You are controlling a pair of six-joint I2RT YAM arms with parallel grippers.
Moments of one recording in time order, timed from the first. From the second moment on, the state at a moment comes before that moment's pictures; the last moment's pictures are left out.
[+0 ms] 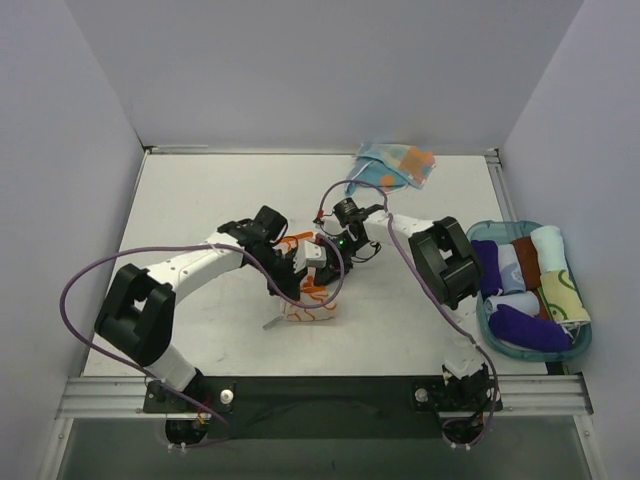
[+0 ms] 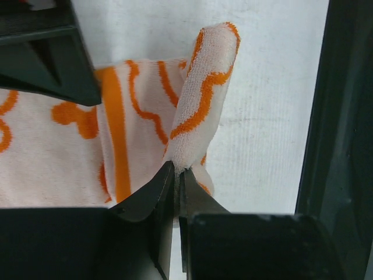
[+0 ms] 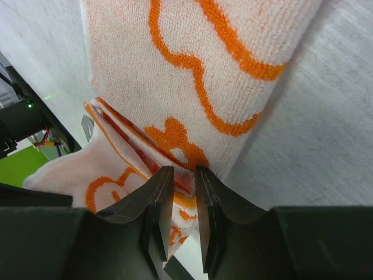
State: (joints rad) left arm -0.60 1.58 1.07 -0.72 0.67 0.68; right arm 0.56 2.12 1.39 -0.58 -0.68 0.25
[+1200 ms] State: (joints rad) left arm -0.42 1.86 1.13 -0.66 0.74 0.54; right arm 0.51 1.94 1.35 -0.64 -0.80 0.37
